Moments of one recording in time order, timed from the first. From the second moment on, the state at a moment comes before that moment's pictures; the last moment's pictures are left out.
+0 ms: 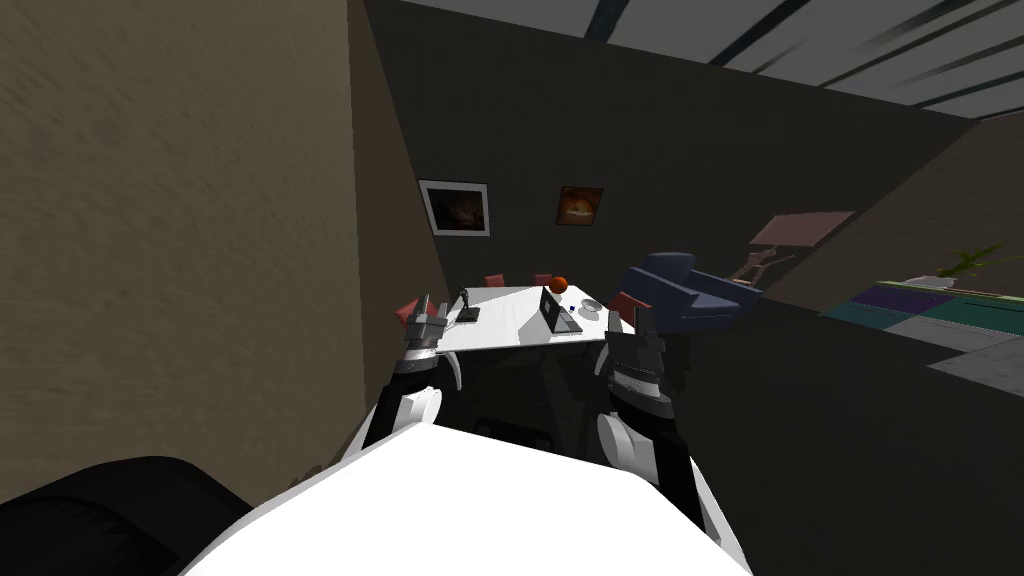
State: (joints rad) left arm 0.54 -0.04 0.00 -2.30 0.05 -0.43 0.10; right arm 0.46 -0.02 0.03 -2.27 0.01 -0.54 0.00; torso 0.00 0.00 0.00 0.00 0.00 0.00
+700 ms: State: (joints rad) left arm 0.54 -0.04 0.00 -2.30 0.05 -0.43 0.10; right arm 0.46 -0.02 0.03 -2.27 0.01 -0.54 0.00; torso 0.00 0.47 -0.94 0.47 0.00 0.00
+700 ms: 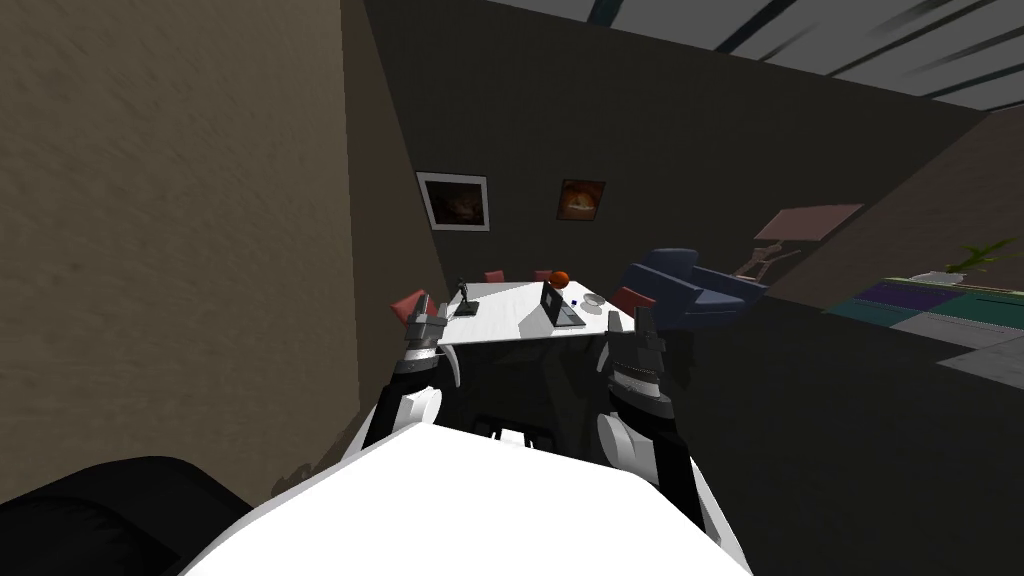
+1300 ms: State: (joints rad) left arm 0.54 -0.04 0.00 -2.30 0.05 -0.43 0.10; right arm 0.46 -0.09 0.01 -2.26 0.04 -0.52 0.03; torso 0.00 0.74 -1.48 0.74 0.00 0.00
